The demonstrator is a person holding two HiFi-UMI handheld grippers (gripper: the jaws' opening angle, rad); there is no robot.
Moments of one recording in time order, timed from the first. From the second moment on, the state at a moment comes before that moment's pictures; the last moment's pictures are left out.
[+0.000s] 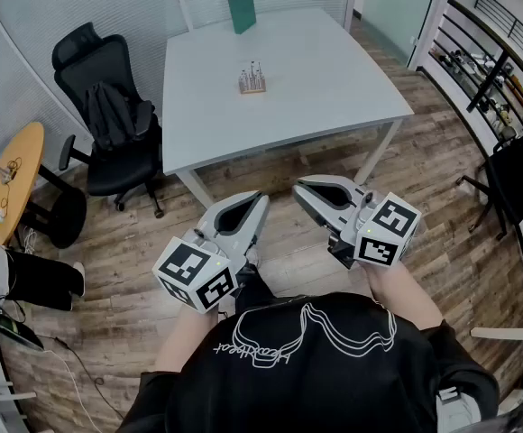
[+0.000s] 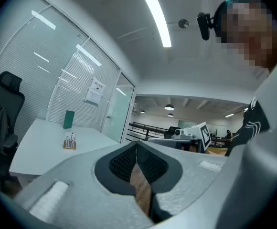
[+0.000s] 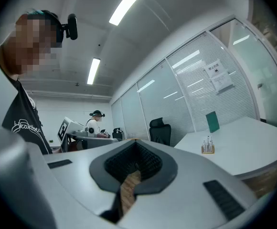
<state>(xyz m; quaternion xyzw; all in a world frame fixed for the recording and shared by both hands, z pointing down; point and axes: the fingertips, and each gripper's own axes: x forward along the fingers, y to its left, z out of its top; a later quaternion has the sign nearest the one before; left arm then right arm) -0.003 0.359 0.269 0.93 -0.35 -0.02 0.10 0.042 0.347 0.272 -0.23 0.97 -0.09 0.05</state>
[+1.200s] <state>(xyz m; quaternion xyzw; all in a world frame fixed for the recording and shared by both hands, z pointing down) -0.021 0.305 0.276 0.92 -0.37 0.00 0.11 0.040 0.292 0.280 -0.25 0.96 -0.11 0.05</state>
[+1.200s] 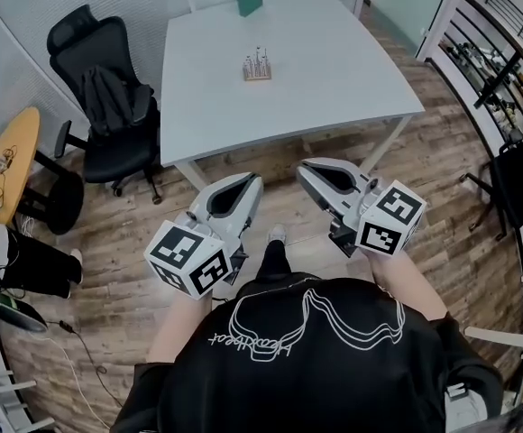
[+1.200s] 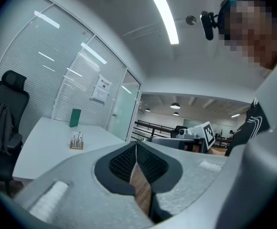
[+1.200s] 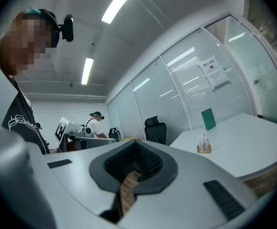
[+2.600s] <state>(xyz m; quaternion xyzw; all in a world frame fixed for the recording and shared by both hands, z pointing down) -0.070 -0.074 0.346 0.92 -0.36 0.05 0.16 0.035 -0.068 0.350 -0.36 0.92 -0.17 -0.03</state>
